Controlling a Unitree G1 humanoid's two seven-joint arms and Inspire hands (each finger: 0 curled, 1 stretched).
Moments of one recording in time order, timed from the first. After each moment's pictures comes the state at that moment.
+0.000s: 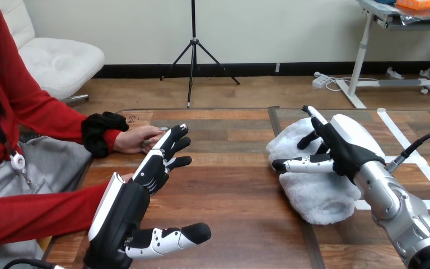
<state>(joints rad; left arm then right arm) 0.08 0.17 -0.06 0.47 -0.09 -1.07 -0.32 -0.54 -0.44 0.26 0.80 -0.47 -0.16 -0.01</state>
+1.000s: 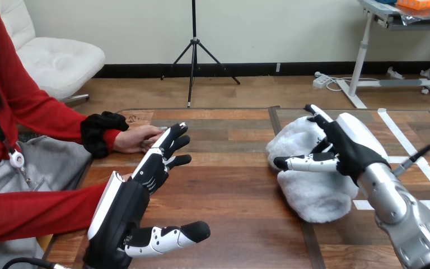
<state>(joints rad) 0.08 0.17 -0.06 0.47 -0.10 -1.07 -0.32 -0.43 -0.43 0.18 0.58 -0.39 -0.07 0.02</state>
